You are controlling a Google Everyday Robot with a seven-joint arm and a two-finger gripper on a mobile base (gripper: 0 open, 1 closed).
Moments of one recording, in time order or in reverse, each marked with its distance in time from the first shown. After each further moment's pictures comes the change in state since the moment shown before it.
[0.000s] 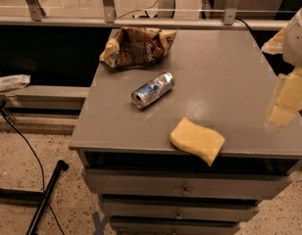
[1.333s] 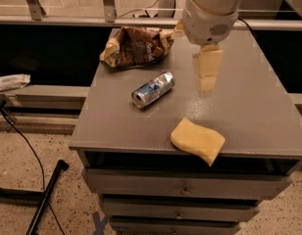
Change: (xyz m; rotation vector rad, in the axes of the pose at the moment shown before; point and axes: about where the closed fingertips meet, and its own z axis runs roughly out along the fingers) arm -0.136 -0.055 0.066 -0.073 -0.002 -0.512
